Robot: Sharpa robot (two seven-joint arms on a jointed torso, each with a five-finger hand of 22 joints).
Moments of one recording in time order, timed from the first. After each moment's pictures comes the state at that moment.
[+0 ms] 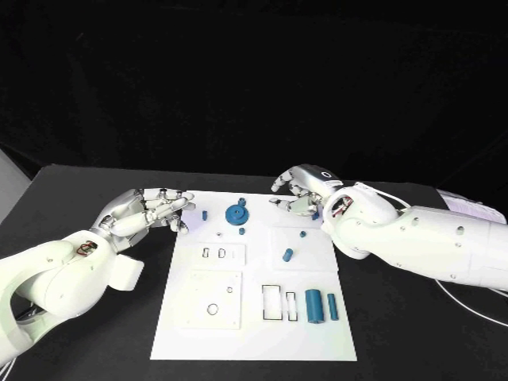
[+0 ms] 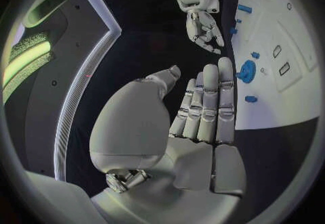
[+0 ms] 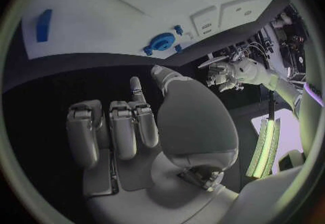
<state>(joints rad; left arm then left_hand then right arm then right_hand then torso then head) 1.00 -1.00 0.21 1.66 -0.25 -0.15 0.28 1.36 -0.16 0.47 0.14 0.05 0.85 0.22 0.27 0.17 1.11 0.15 0.12 0.09 1.09 0.07 0.90 0.61 0.18 1.03 0.16 0.70 0.41 1.25 -0.79 -0.07 1.47 -1.47 -0.55 -0.17 1.28 -0.18 0.34 0.24 0.25 0.97 0.15 0.15 0.28 1.47 0.07 1.57 1.31 1.47 0.00 1.56 1.31 0.01 1.47 0.11 1.57 1.31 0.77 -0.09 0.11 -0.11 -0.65</state>
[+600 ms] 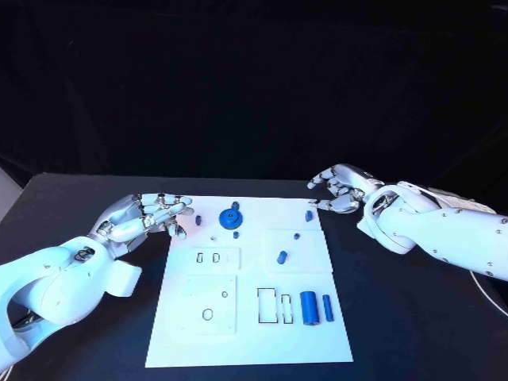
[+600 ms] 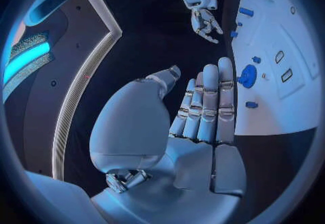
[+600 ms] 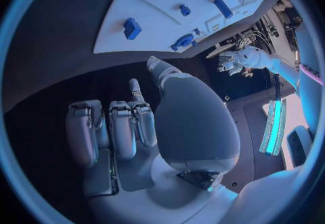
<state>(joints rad) 0.99 -0.99 0.21 1.65 -0.25 -0.13 0.29 1.36 -0.16 0.47 0.14 0.05 0.85 0.22 0.26 0.17 1.10 0.15 0.12 0.09 1.09 0.07 0.90 0.61 0.18 1.03 0.15 0.70 0.41 1.24 -0.93 -0.08 1.35 -1.22 -0.50 0.07 1.36 -0.23 0.31 0.18 0.17 0.92 0.17 0.10 0.27 1.46 0.08 1.55 1.31 1.46 0.01 1.56 1.31 0.01 1.47 0.11 1.53 1.31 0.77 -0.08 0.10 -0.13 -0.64</state>
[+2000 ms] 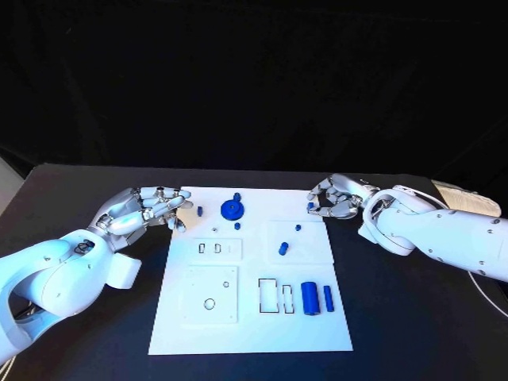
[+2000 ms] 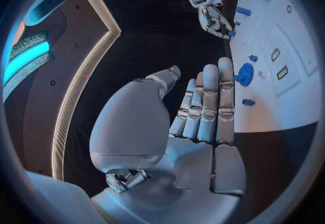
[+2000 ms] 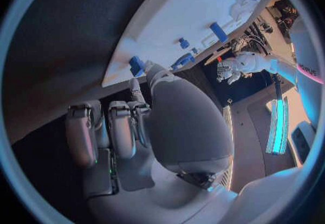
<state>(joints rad) 0.99 -0.99 0.21 1.65 -0.25 -0.13 0.28 1.36 -0.16 0.47 0.14 0.05 0.85 0.22 0.26 0.17 1.10 0.15 0.12 0.09 1.09 0.07 0.90 0.61 0.18 1.03 0.15 0.70 0.41 1.19 -0.90 -0.09 1.31 -1.21 -0.41 0.09 1.44 -0.15 0.23 0.24 0.21 0.97 0.17 0.10 0.27 1.46 0.09 1.56 1.31 1.46 0.01 1.56 1.31 0.01 1.47 0.11 1.54 1.31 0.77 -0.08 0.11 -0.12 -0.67</state>
